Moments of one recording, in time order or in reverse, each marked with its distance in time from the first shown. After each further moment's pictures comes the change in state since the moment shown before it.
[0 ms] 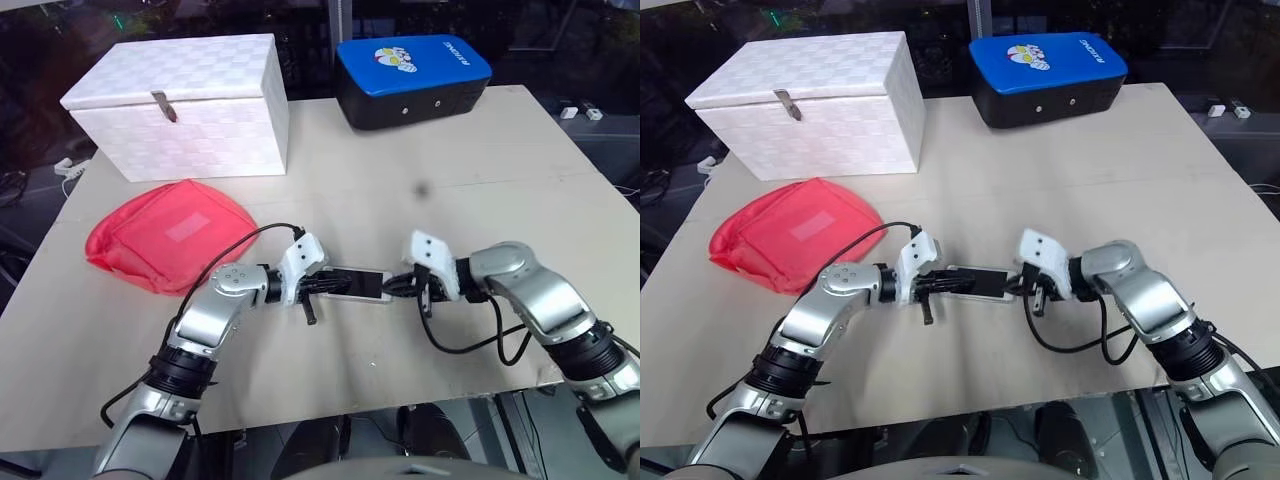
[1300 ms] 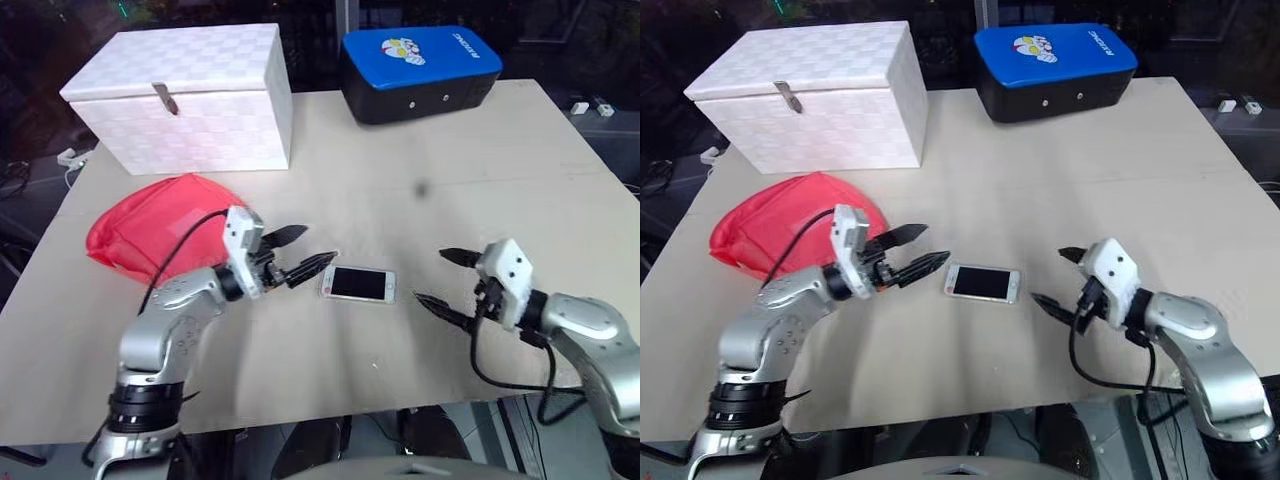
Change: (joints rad) left arm 0.184 -0.019 0.379 -0.265 -0.380 0.173 0.140; right arm 0.558 0.025 -0.534 -0.462 0.151 -0.061 -0.244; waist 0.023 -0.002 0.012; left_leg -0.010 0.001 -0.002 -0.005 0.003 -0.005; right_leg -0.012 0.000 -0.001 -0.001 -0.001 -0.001
